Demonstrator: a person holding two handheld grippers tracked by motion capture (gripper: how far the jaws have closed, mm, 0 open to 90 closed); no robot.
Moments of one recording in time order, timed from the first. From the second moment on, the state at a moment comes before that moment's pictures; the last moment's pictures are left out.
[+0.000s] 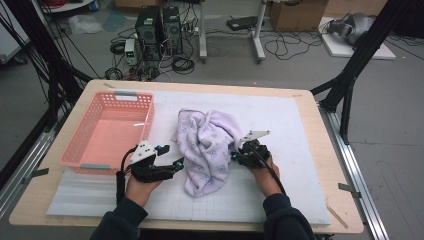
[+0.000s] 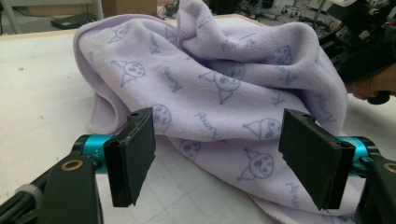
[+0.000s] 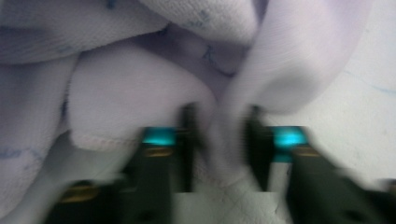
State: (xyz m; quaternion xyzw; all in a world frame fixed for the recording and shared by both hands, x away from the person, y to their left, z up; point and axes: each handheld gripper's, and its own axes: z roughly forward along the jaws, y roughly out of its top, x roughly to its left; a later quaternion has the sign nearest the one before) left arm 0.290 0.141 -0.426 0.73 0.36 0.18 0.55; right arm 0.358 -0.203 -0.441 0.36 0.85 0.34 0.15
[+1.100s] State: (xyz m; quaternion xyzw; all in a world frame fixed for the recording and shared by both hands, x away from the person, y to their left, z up) left arm 0.291 0.144 -0.428 0.72 0.37 0.17 0.56; right arm 0.331 -0.318 -0.399 0.50 0.73 0.36 0.30
